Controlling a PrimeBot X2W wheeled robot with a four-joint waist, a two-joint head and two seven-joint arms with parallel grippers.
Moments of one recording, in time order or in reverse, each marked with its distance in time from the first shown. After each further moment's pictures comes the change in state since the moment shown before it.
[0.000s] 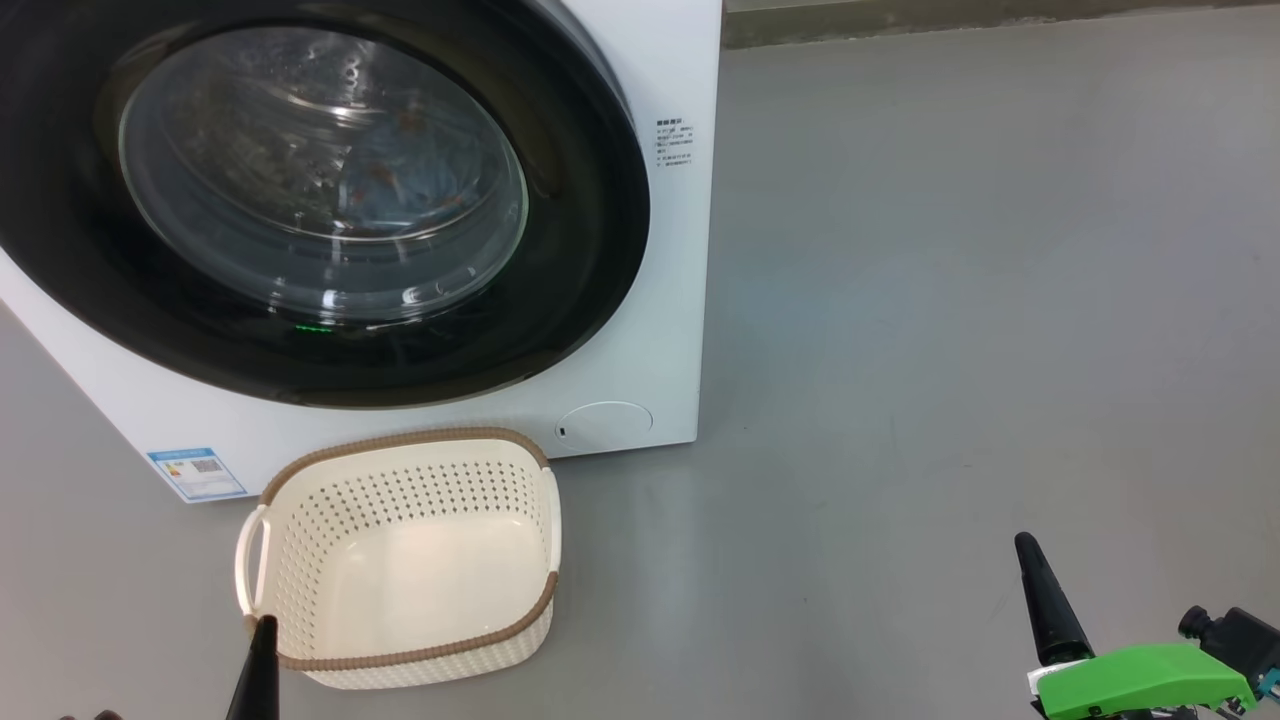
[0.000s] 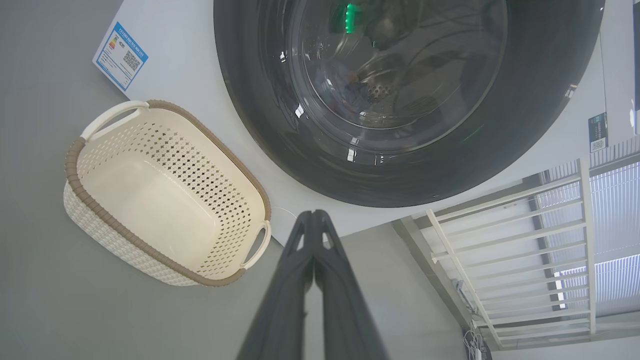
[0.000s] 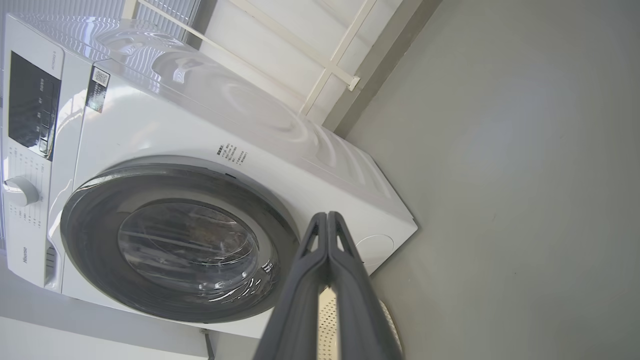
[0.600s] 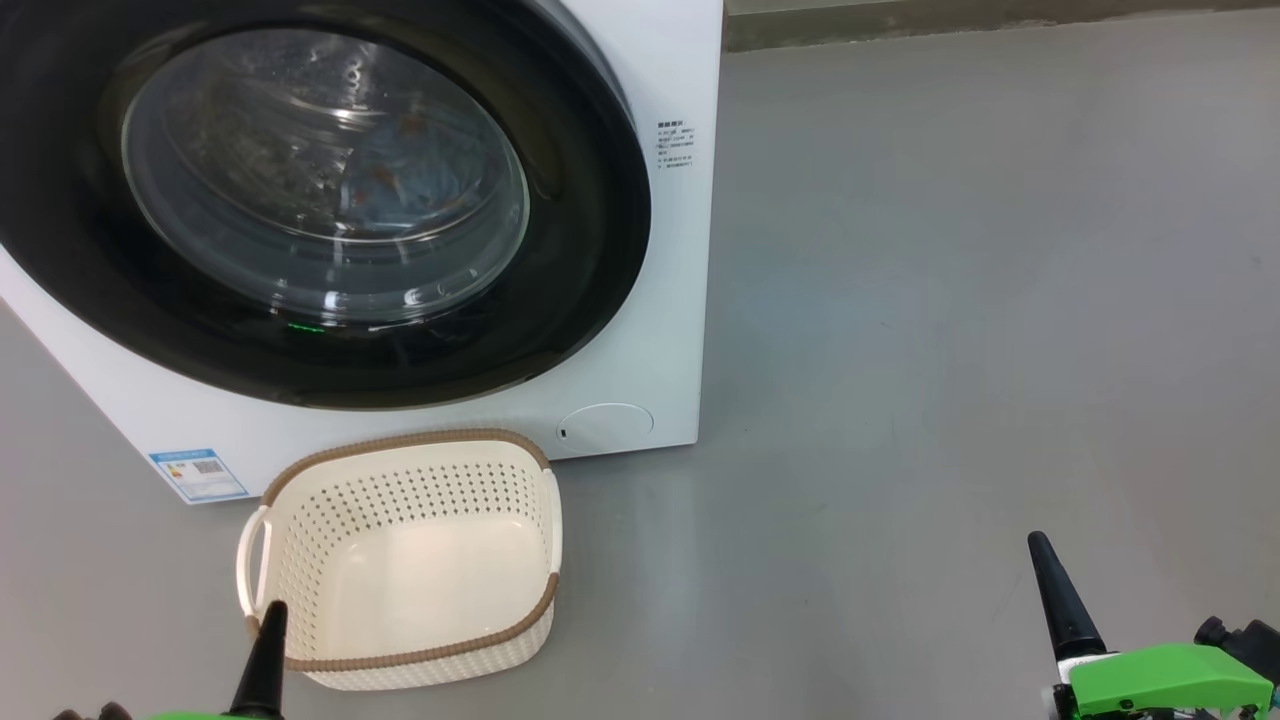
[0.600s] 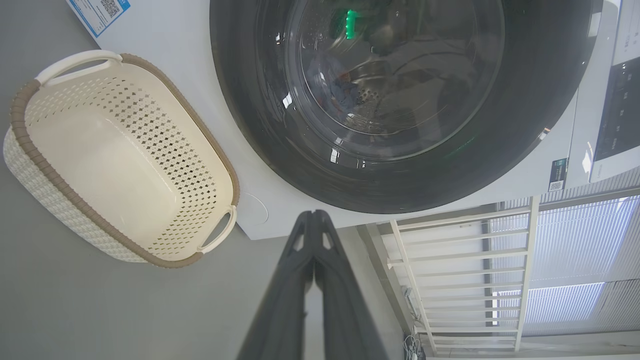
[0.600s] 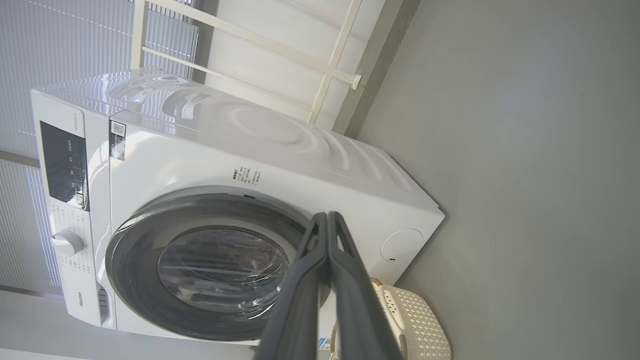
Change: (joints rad) left arm -0.032 0.001 -0.001 0.025 -0.191 0.000 0.051; right arm -0.003 -0.002 -0.024 -0.002 0.203 0.000 0.053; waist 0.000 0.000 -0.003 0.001
